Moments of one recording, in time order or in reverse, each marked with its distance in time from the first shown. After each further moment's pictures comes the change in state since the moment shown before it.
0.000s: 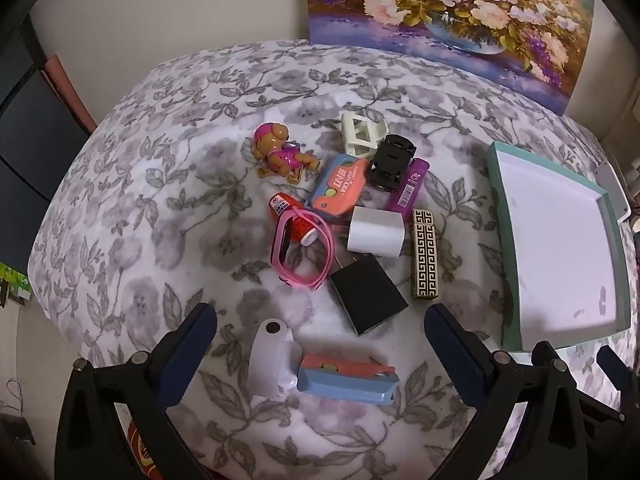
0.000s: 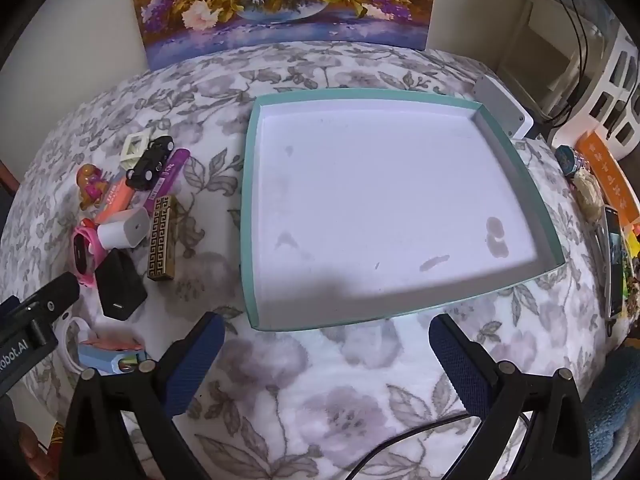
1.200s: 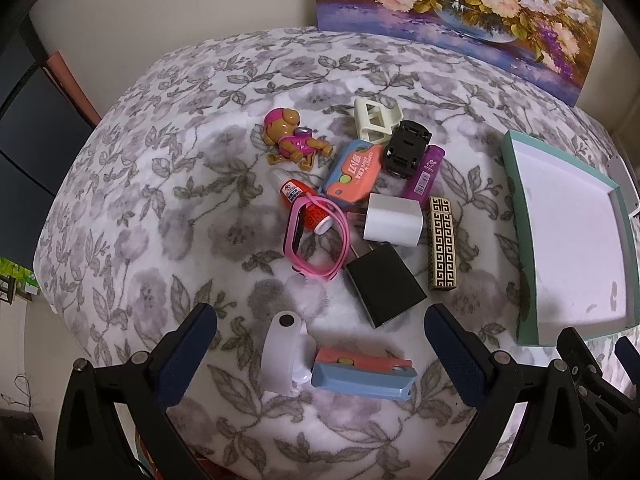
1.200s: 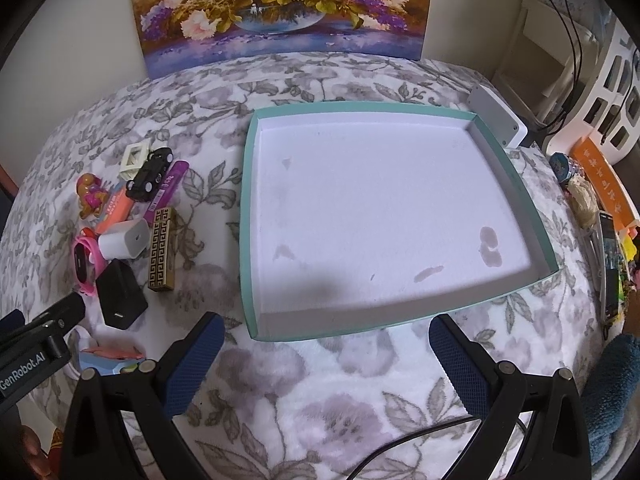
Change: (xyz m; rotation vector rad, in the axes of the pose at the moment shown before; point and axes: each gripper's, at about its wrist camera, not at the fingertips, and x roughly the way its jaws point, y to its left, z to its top) left arm 0.010 0.006 -0.003 -0.002 0.038 0.031; right arm -0.007 -0.002 0.002 0.006 -0.036 -0.011
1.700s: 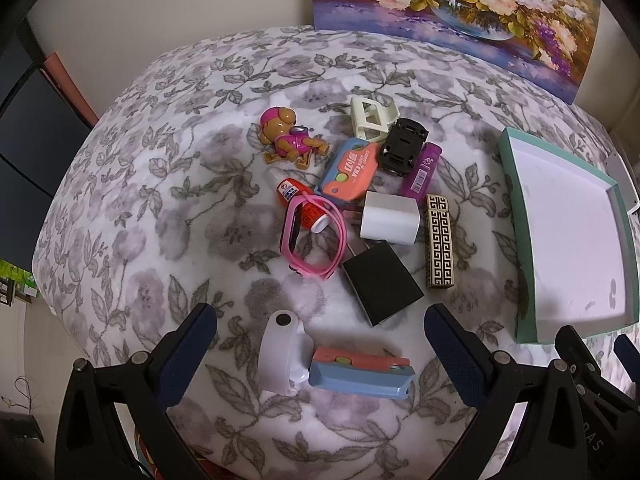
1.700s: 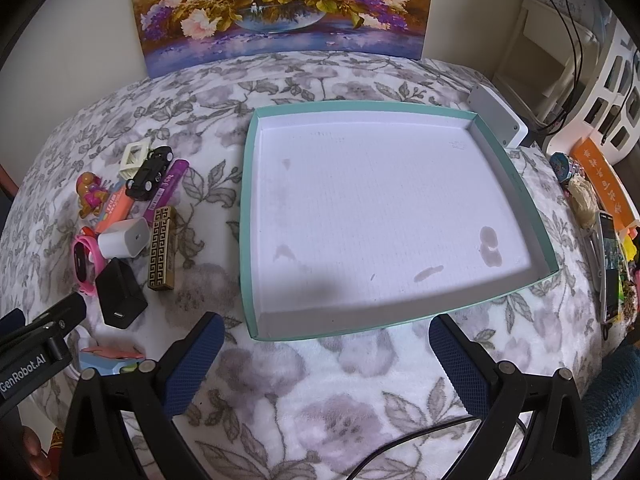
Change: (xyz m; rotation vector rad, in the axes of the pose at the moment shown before) left arm 0.001 -0.002 0.000 0.005 0.004 -0.006; right arm 0.001 0.000 0.000 -0.001 0.002 -0.002
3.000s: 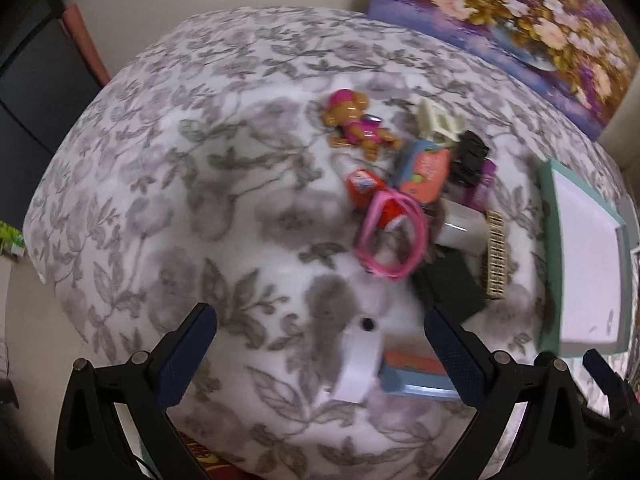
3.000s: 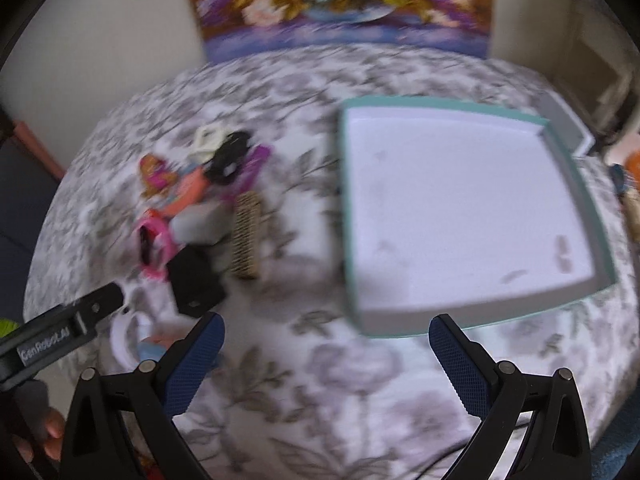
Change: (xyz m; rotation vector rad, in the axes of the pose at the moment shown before) left arm 0.018 0.070 0.001 -0.134 0.051 -0.032; right arm 0.002 0.051 -0.001 -0.080 0.046 0.215
